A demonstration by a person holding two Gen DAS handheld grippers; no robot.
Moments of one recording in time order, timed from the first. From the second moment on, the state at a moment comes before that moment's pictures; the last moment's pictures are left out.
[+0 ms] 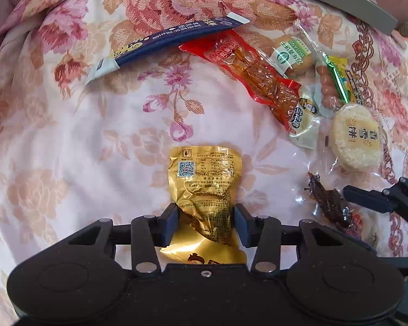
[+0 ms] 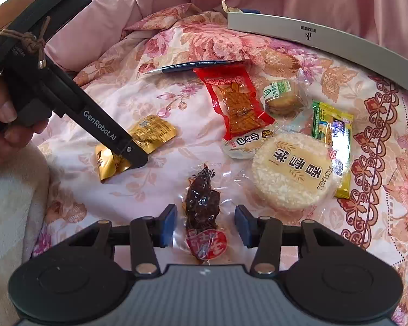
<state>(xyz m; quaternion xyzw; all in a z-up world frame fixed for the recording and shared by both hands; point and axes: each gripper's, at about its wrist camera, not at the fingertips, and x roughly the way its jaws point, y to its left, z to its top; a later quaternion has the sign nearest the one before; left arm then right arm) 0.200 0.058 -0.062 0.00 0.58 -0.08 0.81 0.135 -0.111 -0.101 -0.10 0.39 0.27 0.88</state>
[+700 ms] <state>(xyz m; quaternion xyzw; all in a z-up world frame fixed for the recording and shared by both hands) 0.162 0.044 -0.031 -0.06 0.44 -0.01 0.90 0.099 -0.103 -0.077 -0.21 0.24 0.21 0.93</state>
